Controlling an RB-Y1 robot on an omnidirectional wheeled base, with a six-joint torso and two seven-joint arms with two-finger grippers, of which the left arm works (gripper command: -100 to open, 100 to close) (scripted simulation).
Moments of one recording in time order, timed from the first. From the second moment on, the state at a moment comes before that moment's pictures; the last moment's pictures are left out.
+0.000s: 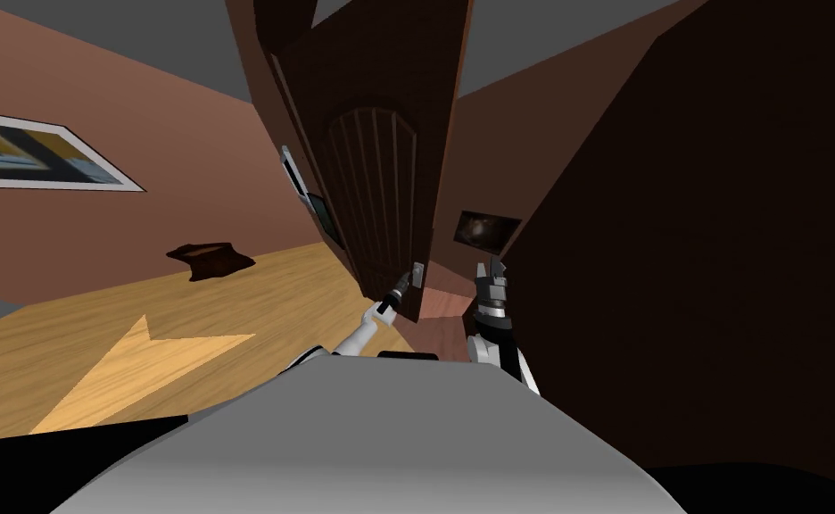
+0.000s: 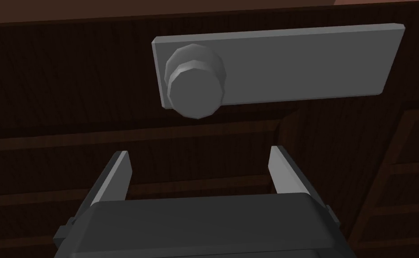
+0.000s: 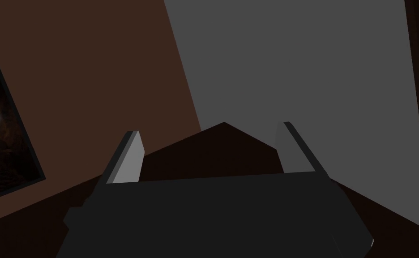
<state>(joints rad) -0.32 0.04 -0.30 -0.91 -0.01 -0.38 0.09</state>
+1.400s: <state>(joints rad) -0.31 0.03 -0.31 -0.91 0.04 -0.38 0.04</state>
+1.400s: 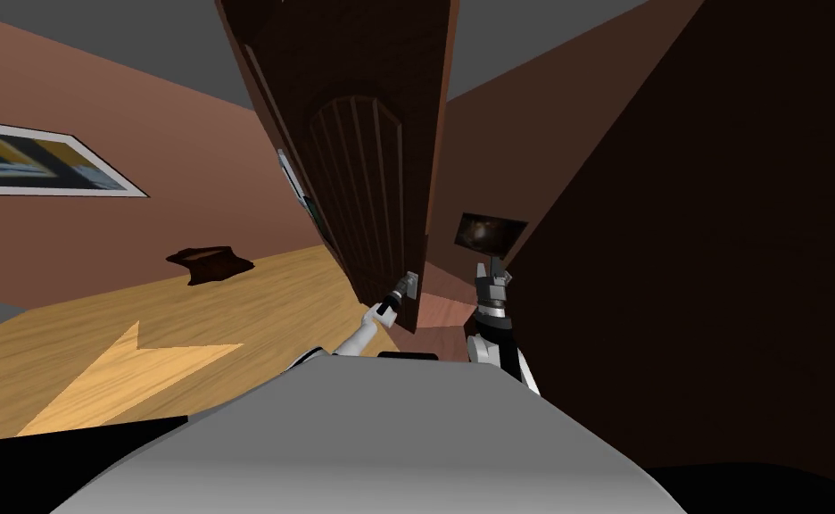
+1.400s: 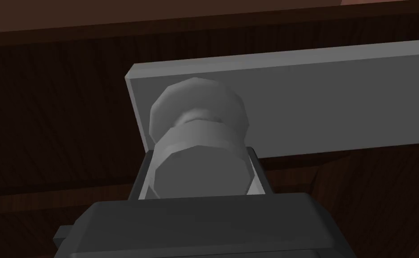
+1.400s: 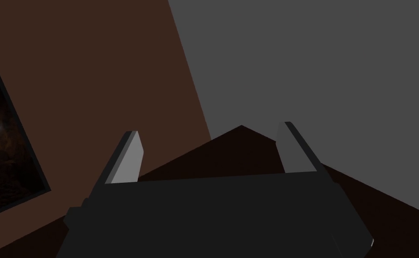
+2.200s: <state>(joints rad) -0.31 0.06 -0.33 -0.93 0.10 -0.38 0.01</state>
